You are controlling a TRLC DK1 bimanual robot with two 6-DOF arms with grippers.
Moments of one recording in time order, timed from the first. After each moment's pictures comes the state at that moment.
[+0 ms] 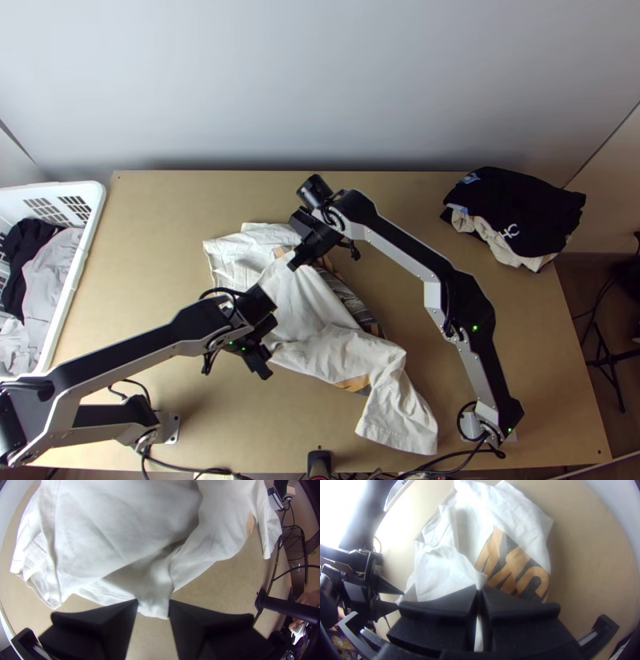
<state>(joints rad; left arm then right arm) -0.85 1.39 0.92 -0.83 0.07 0.02 0.74 2.25 2.09 -1.00 -0.37 -0.08</state>
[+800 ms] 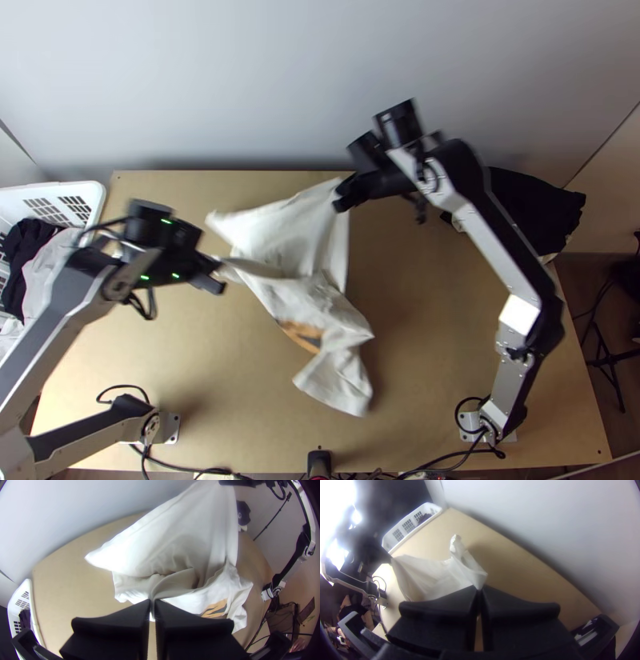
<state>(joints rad) -0.35 1.18 1.31 -0.98 0.14 0.08 0.57 1.92 2.24 -1.09 -0.26 -0.07</state>
